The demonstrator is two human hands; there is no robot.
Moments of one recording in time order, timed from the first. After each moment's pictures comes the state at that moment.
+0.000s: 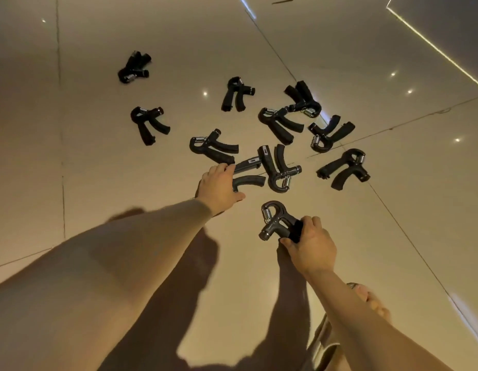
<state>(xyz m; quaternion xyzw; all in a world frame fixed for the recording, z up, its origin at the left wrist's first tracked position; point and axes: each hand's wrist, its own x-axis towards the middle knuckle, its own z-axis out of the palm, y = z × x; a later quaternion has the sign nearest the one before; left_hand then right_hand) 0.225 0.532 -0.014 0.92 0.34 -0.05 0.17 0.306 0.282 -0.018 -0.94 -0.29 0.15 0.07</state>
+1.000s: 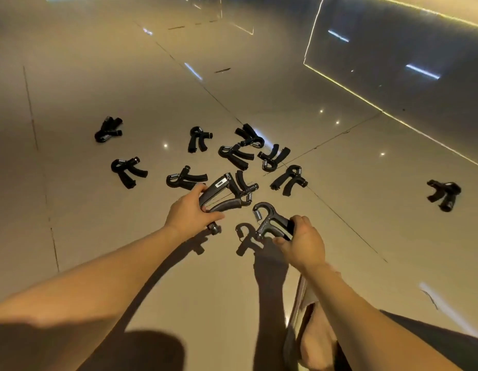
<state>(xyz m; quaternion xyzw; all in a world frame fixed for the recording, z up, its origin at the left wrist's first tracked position) 0.153 0.485 0.100 0.89 0.28 0.07 0.35 0.273 0.224 0.083 -0.95 -0.21 0.11 0.20</state>
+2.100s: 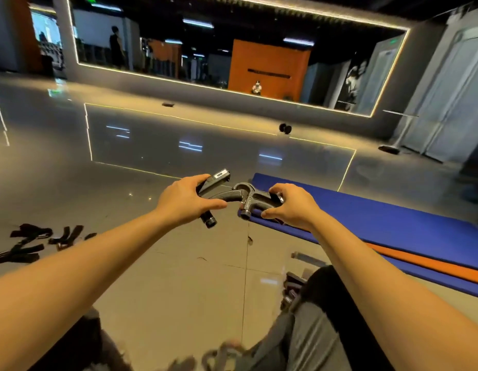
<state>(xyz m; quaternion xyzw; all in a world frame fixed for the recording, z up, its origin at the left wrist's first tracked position) 0.084 0.044 0.429 0.89 -0.22 0.15 0.36 0.030 -0.221 0.457 -0.98 0.00 -0.11 0.16</state>
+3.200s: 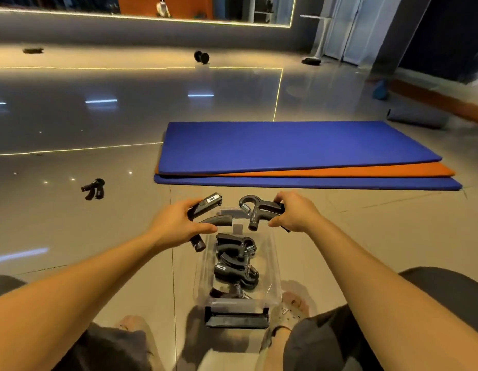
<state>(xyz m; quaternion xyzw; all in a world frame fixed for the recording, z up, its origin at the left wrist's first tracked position) 0.137 -0.241 0.289 0.87 -0.36 -0.11 0.33 0.005 -0.509 0.295 -0.94 0.27 0.00 0.19</state>
